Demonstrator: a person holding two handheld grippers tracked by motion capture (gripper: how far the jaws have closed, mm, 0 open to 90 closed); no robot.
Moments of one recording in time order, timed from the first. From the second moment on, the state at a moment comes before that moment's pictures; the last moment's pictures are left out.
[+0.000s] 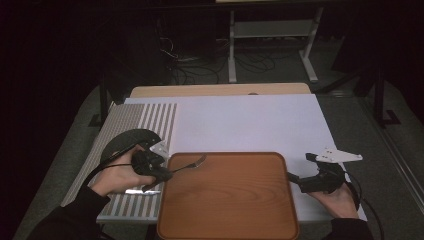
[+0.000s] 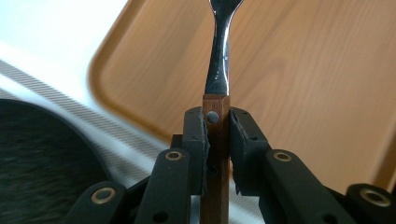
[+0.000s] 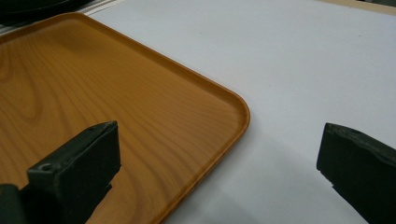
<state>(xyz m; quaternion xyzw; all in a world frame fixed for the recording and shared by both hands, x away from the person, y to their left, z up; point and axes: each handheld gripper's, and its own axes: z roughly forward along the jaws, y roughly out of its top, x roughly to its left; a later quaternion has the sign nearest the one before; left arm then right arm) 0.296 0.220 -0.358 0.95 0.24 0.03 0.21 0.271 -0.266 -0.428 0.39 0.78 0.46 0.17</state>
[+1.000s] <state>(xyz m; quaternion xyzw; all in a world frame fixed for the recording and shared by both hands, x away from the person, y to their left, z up) 0.271 0.177 -0.401 0.93 0.33 0.01 0.18 0.271 -0.266 -0.428 0.39 0.78 0.45 0.17</state>
